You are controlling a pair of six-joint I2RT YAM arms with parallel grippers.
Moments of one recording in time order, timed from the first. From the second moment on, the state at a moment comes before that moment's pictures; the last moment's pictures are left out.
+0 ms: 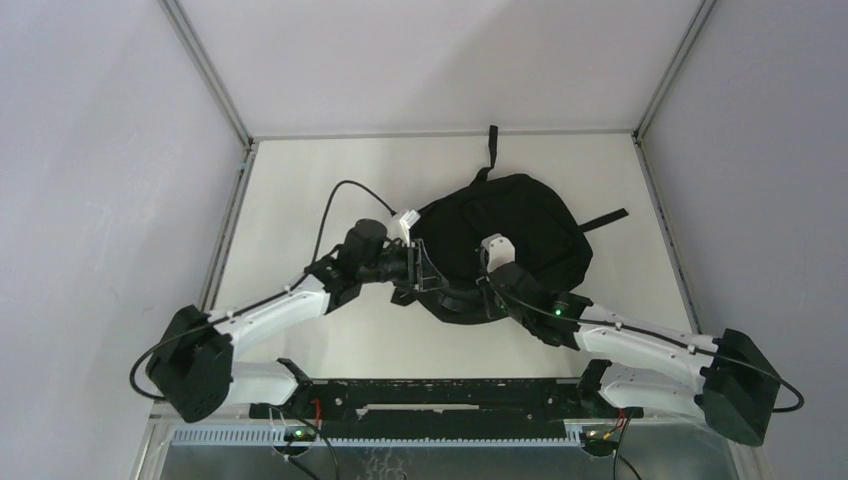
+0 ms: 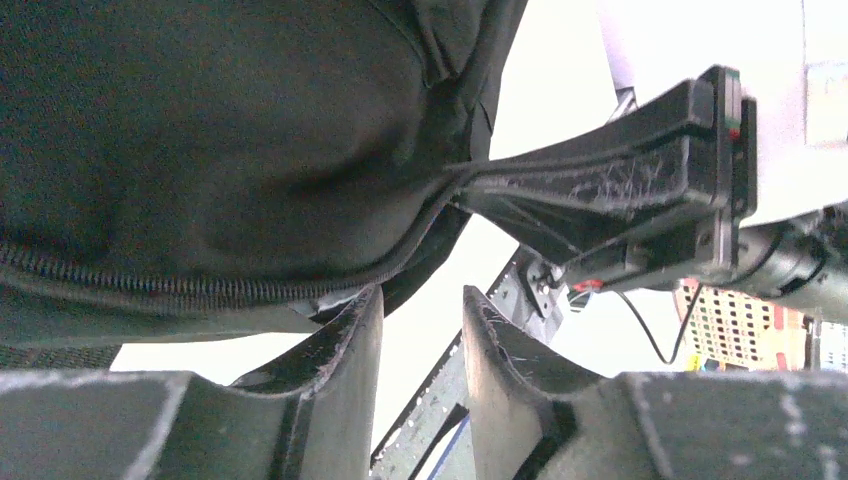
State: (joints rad) left arm -0.69 1.32 0.74 0.04 0.45 -0.68; right arm 0.95 1.07 0.57 -0.22 0.32 0.34
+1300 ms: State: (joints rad) left arm -0.78 1.29 0.55 0.42 0.41 -0.75; right arm 0.94 0.95 0.53 -0.03 0.21 0.47
